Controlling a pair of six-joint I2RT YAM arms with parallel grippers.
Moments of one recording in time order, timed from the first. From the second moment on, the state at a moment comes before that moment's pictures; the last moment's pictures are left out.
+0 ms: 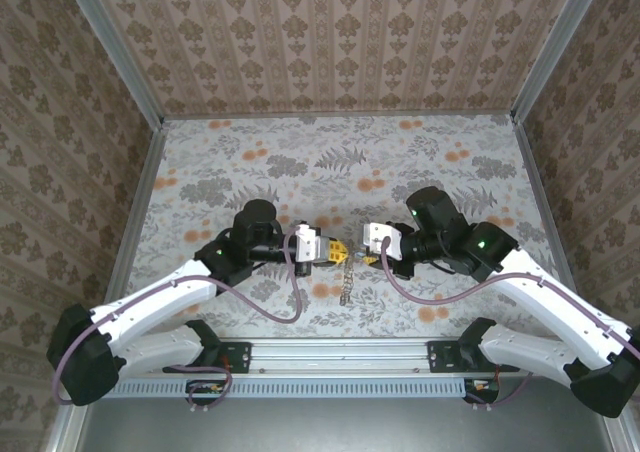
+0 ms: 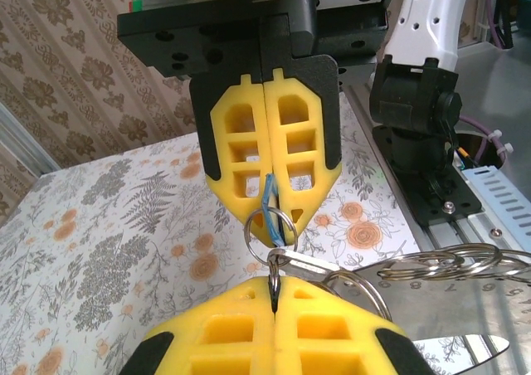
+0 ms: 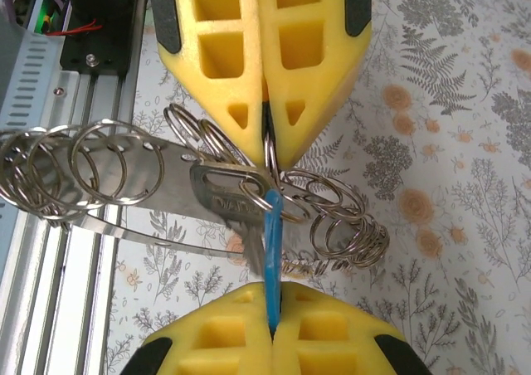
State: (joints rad) left arm -0.86 1.05 0.69 0.05 0.74 0.51; right arm 0.68 0.99 0.99 -0.78 -0.45 -0.67
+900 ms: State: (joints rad) left arm -0.86 1.05 0.67 0.03 0.71 0.48; right arm 0.68 0.99 0.70 -0.37 -0.49 -0.47
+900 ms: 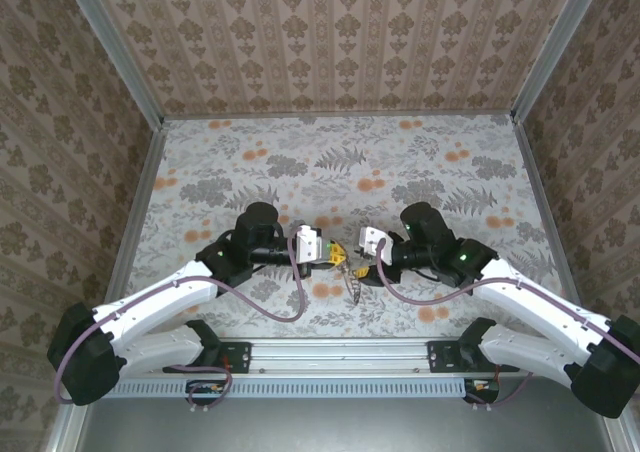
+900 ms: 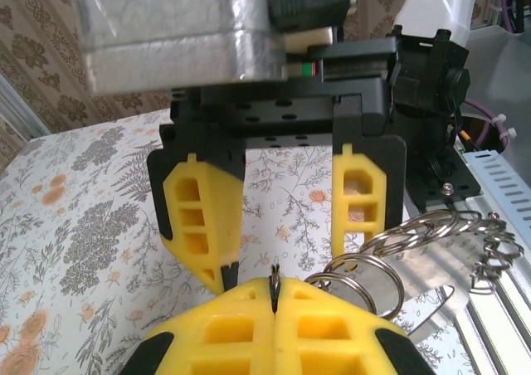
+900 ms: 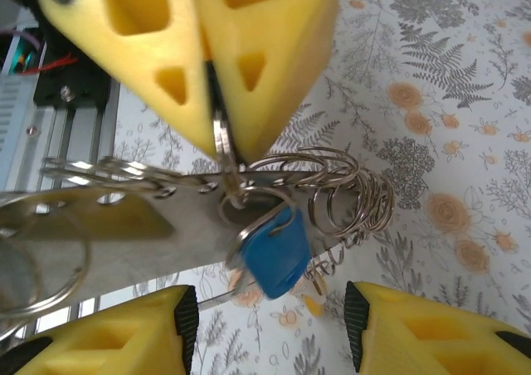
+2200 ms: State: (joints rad) left arm -0.84 1.00 0.67 0.03 0.69 0.48; right arm 0.81 0.91 0.48 0.07 -0.21 -0.34
